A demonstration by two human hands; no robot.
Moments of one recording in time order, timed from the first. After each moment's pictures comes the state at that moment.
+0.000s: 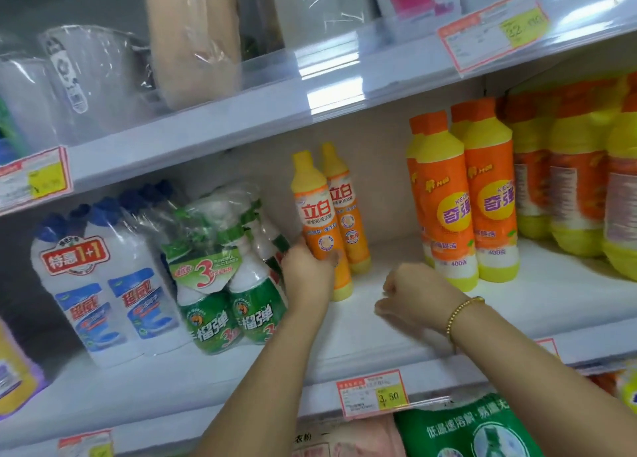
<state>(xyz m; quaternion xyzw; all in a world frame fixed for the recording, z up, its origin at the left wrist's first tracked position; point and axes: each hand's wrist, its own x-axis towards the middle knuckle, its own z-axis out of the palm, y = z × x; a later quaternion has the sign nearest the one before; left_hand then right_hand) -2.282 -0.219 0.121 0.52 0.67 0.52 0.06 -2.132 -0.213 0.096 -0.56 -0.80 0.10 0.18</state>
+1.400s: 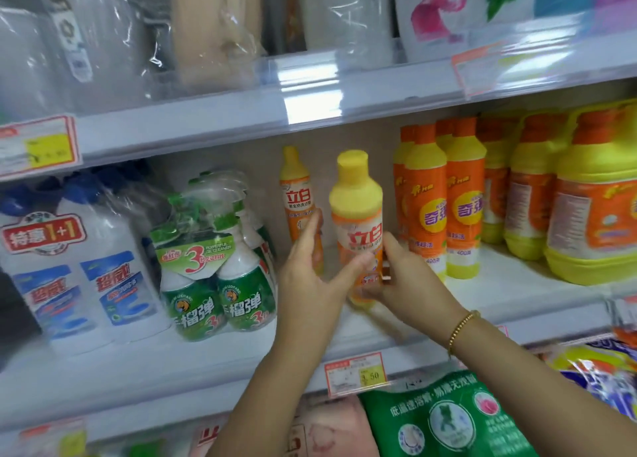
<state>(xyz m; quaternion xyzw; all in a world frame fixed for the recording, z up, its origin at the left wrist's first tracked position) -2.266 -0.298 0.119 0.62 0.47 0.61 0.16 -2.124 -0.257 0.109 -0.46 -0.77 0.17 0.42</state>
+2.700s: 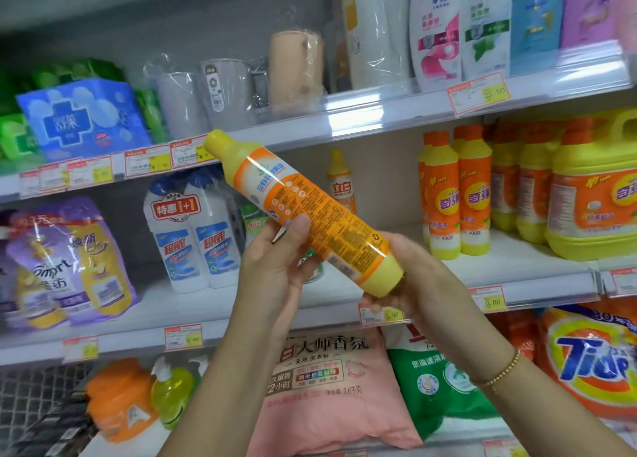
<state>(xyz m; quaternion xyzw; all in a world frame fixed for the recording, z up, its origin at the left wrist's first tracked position) -2.288 -0.459 0.179 0.44 0.26 0.74 0.43 -2.134 -0.417 0.135 -0.15 -0.58 0.61 0.52</state>
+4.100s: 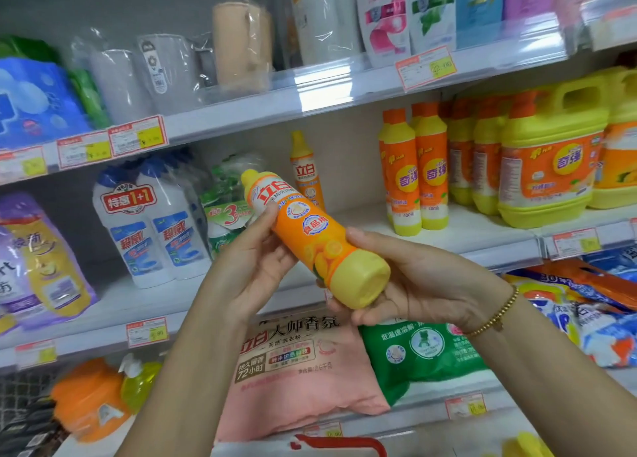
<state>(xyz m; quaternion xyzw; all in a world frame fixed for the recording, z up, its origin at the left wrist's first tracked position) -2.277 -0.444 0.176 0.35 0.33 0.66 0.58 -2.086 -0.423 0.153 -0.15 -0.50 0.82 0.22</state>
